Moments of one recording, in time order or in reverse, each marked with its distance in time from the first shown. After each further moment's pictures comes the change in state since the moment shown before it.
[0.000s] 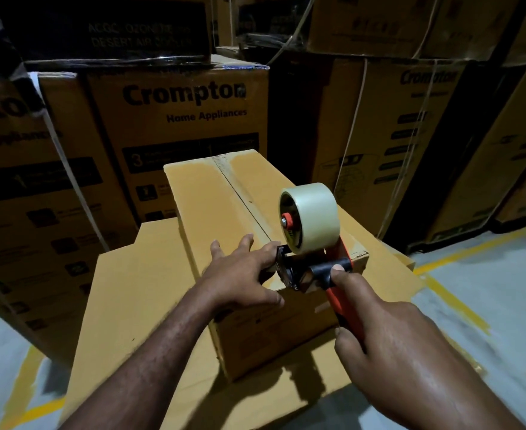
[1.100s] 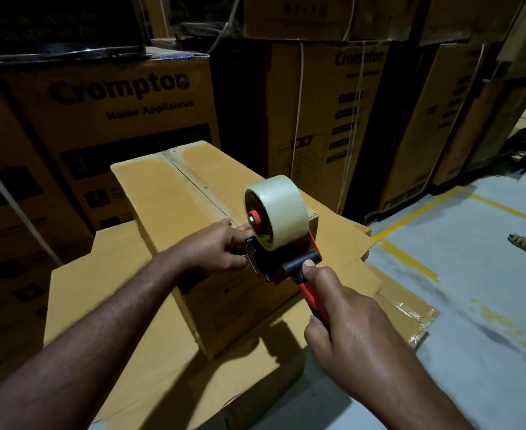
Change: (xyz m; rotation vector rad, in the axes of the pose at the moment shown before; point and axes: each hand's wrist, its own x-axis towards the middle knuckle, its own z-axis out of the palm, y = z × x) left_hand 0.006 0.000 -0.023 -0.195 -0.089 0.319; right_hand -0.034 0.016 0.054 0.155 0.232 -0.001
